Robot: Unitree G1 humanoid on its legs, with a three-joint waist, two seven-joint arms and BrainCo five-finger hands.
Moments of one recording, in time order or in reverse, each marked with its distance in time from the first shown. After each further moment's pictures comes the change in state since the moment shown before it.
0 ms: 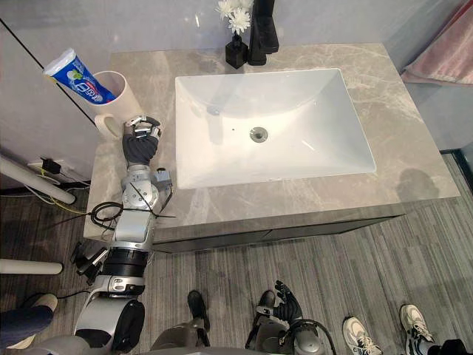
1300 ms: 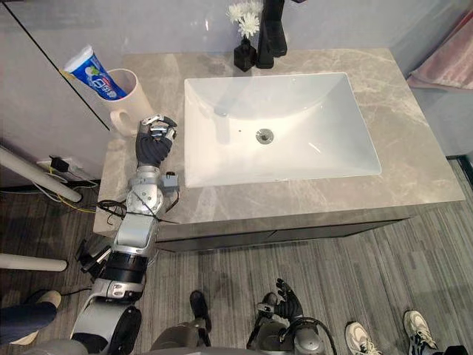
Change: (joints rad) left arm 0.172 0.019 -0.092 -0.187 -0.080 -0.073 -0.134; right arm -0.023 -0.004 -0.013 0.042 0.017 -0.008 0.002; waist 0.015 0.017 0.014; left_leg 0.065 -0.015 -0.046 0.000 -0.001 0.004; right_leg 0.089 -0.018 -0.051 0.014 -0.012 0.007
